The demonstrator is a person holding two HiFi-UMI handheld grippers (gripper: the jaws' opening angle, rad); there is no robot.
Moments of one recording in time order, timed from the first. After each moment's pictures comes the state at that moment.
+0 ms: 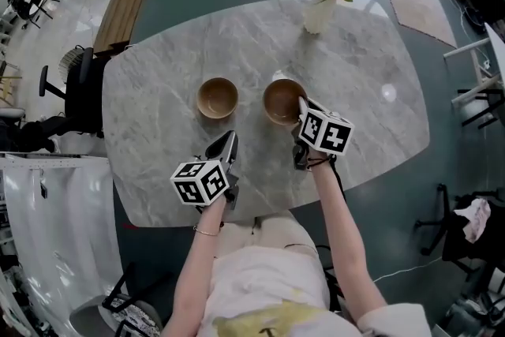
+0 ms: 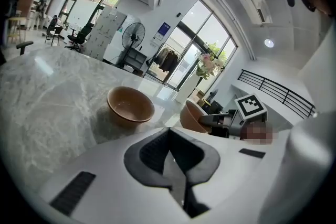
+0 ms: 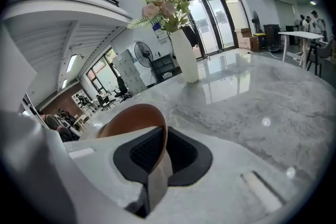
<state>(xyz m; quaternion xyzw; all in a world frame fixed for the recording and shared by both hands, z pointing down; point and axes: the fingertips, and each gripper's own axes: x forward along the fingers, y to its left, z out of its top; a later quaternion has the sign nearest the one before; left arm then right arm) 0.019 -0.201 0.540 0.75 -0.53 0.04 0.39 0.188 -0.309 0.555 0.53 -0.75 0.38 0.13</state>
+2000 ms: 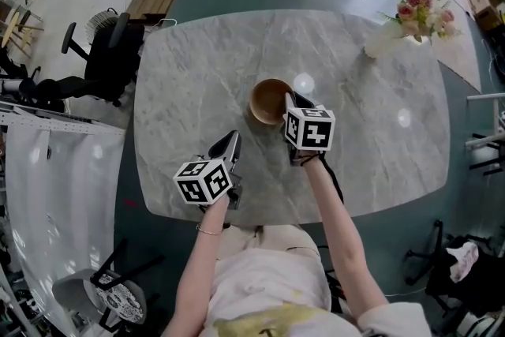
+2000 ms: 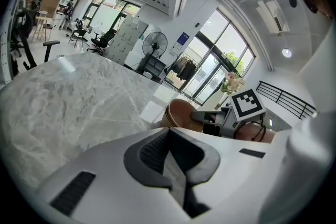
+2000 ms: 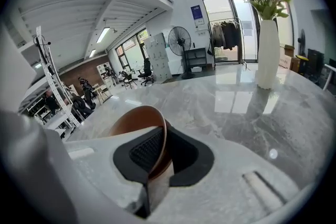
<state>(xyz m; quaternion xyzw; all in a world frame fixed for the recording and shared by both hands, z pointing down) -0.106 -0.189 0.549 0.69 -0.60 0.00 0.41 -0.004 -0.327 0.561 0.41 -0.83 0.28 0.24</state>
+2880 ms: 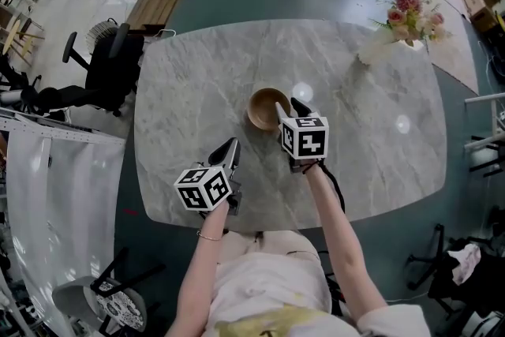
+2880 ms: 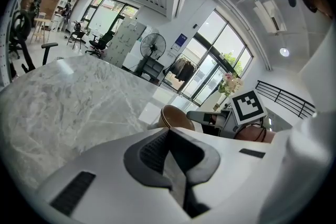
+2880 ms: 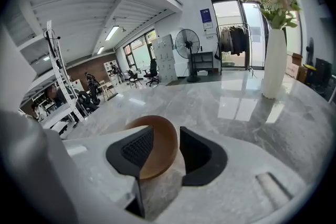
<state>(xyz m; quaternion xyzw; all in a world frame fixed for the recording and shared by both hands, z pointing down) -0.100 -0.191 0.543 0.69 -0.60 0.00 0.40 -0.007 -0.322 0.554 0.39 -0.85 0.24 0.25</state>
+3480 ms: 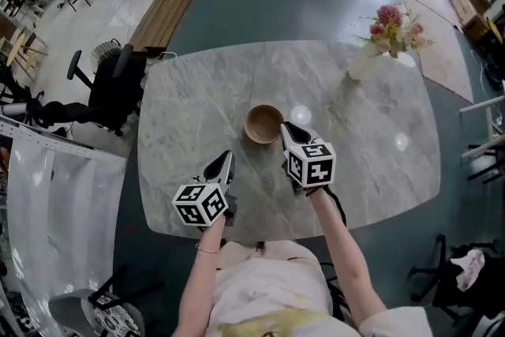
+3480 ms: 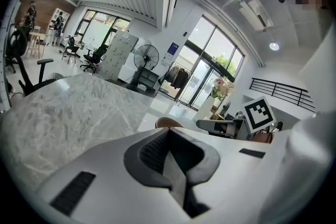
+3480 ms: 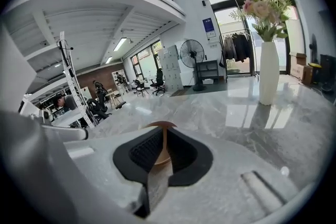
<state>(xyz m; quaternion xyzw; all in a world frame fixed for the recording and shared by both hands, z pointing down) -0.104 -0.183 0.507 0.71 -0.62 -0.01 0.33 0.012 -0.291 0.515 0.37 -0.88 0.23 0.19</state>
